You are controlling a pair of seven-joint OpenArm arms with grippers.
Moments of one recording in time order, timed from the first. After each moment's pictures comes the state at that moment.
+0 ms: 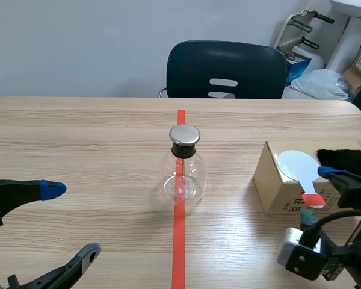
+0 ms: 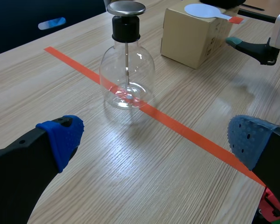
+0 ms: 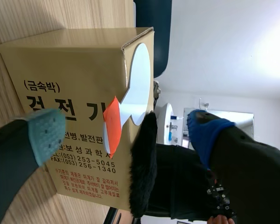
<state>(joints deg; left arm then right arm) 36.7 -40.2 6.4 96.4 -7.8 -30.5 -32.6 -29.5 9.8 10.5 81.6 -75.3 -23.7 26.2</state>
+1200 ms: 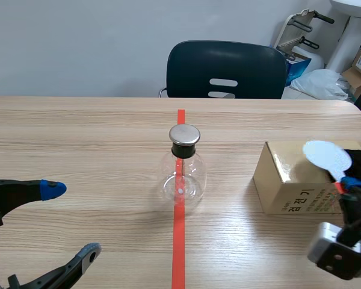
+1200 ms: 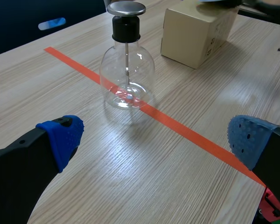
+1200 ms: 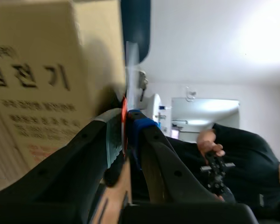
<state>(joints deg) 36.7 -40.2 6.4 96.4 -7.8 -30.5 -32.6 -35.4 13.8 13.5 88.1 -67.6 -27.4 26.2</state>
